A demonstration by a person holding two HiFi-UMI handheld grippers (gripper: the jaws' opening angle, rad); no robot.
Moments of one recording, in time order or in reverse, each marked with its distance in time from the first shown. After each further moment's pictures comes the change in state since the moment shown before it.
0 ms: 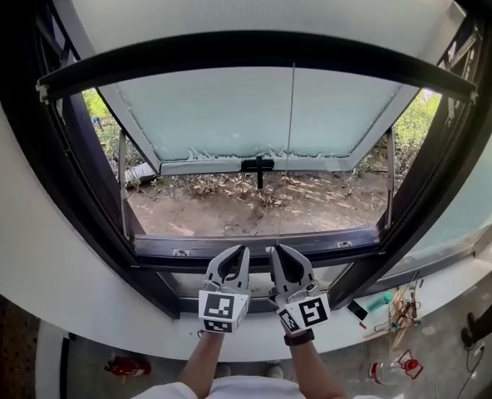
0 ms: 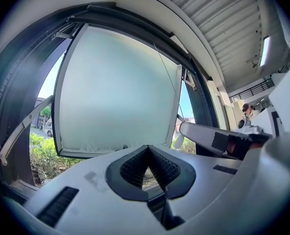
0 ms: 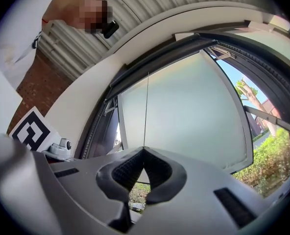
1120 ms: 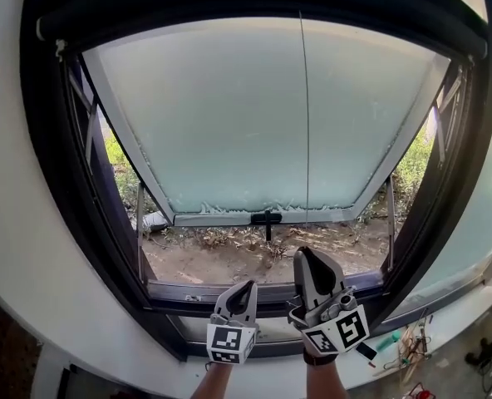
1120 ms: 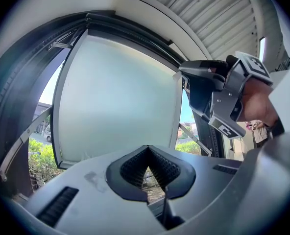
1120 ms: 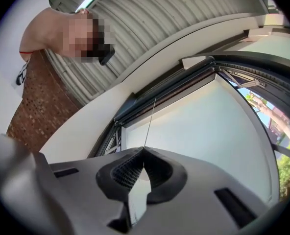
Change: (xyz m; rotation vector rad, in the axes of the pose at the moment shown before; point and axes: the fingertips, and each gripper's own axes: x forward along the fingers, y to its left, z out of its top) left arm 0.005 0.011 0.050 0.022 -0.089 0.006; right arm 0.042 0.004 0.190 -0.006 -0.336 0.118
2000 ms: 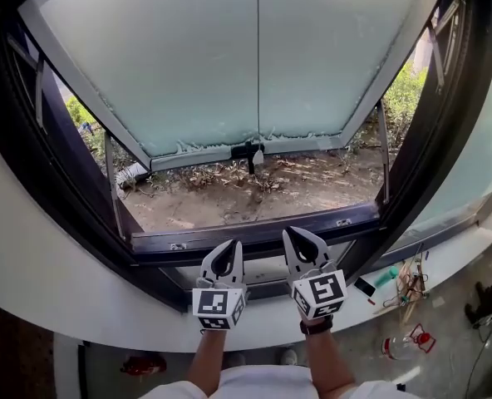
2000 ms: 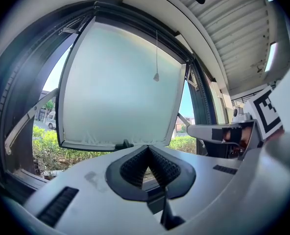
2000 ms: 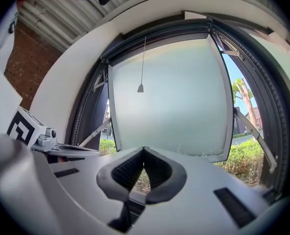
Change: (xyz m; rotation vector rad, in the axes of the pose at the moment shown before) left arm -0.021 -0.008 -0.049 -0.078 0.120 0.001; right arm -0.116 -0.029 -0.160 -0.083 0.673 -0.237
